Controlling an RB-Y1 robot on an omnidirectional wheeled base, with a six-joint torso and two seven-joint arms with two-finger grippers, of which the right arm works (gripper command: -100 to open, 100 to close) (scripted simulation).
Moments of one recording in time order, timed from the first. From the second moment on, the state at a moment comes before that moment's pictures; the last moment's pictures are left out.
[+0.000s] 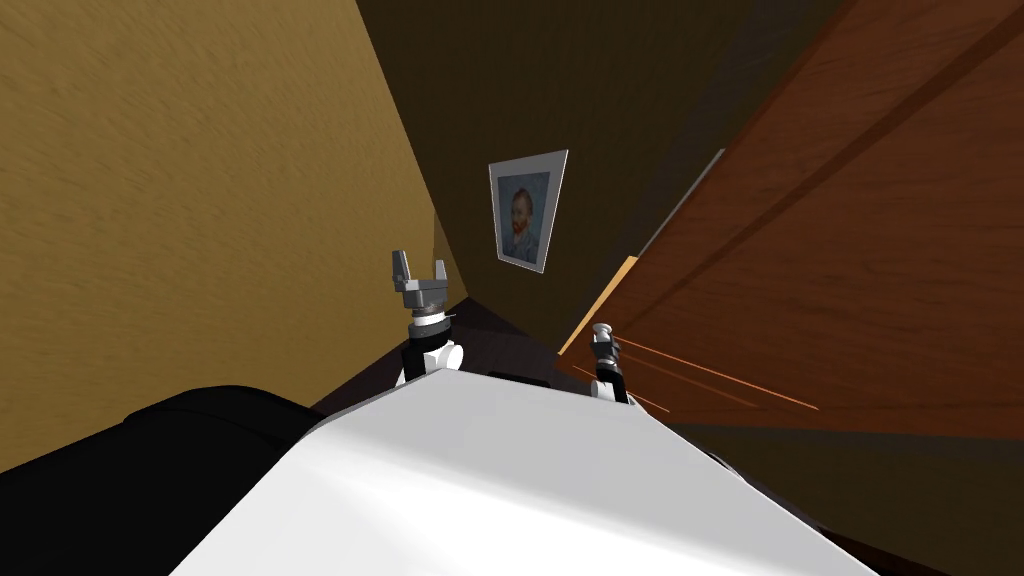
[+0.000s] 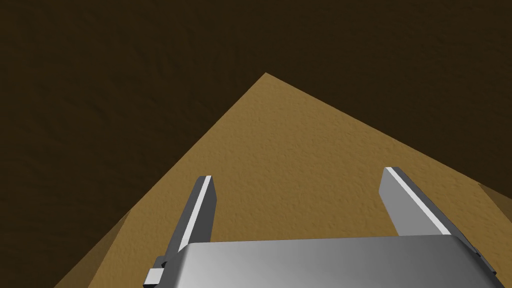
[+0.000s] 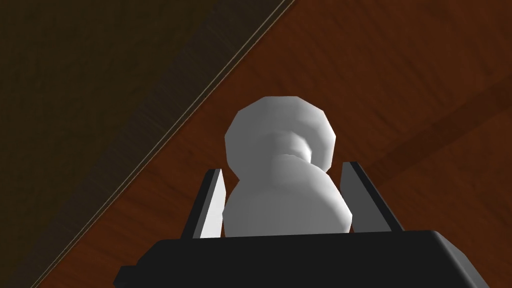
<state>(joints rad) -0.11 -0.29 0.01 -0.54 -0.36 -0.88 -0.79</state>
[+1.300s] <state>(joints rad) -0.12 -0.31 0.06 -0.54 -0.43 -0.88 -1.10</state>
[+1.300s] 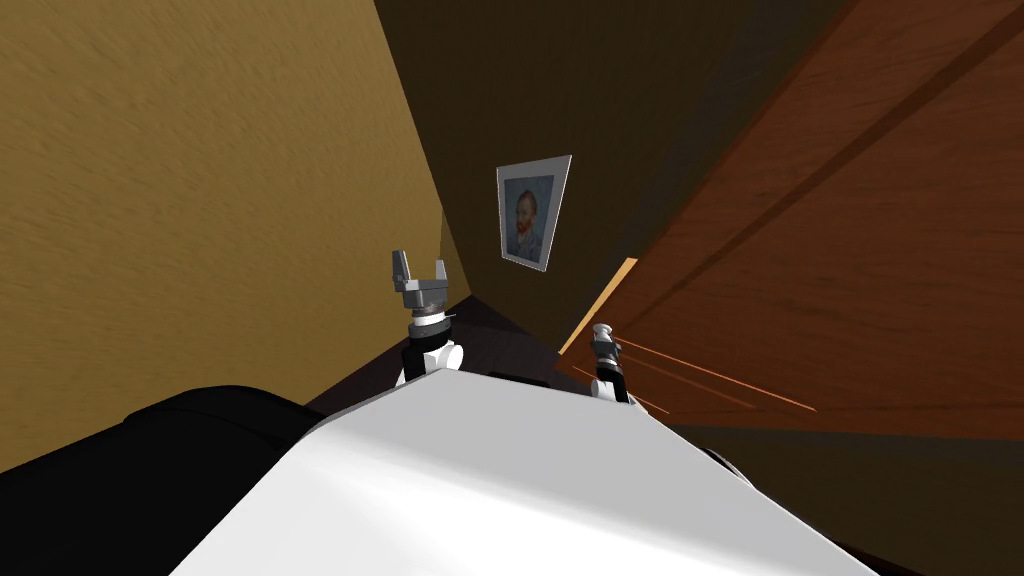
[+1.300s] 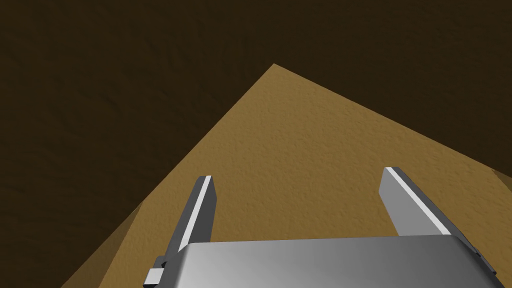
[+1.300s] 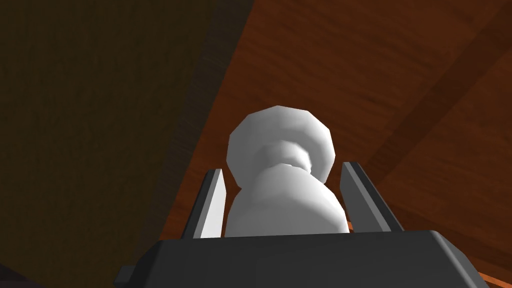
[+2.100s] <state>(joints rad) -0.13 -0.32 0.09 -0.53 -0.48 -0.90 -1.30</state>
